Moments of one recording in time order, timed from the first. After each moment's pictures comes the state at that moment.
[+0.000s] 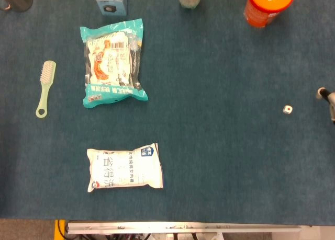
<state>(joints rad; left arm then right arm) -0.09 -1.10 -0.05 -1.68 1.34 1.42 0.18 0.41 -1.08 0.02 -1.73 -1.19 0.89 -0.55</state>
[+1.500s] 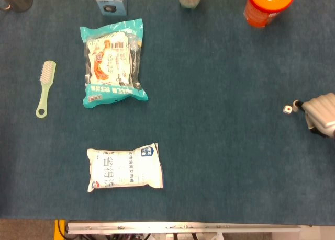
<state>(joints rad) -0.08 -1.06 -0.04 -1.73 1.32 1.42 0.20 0.57 -1.19 -0.08 -1.67 -1.05 0.79 -0.53</state>
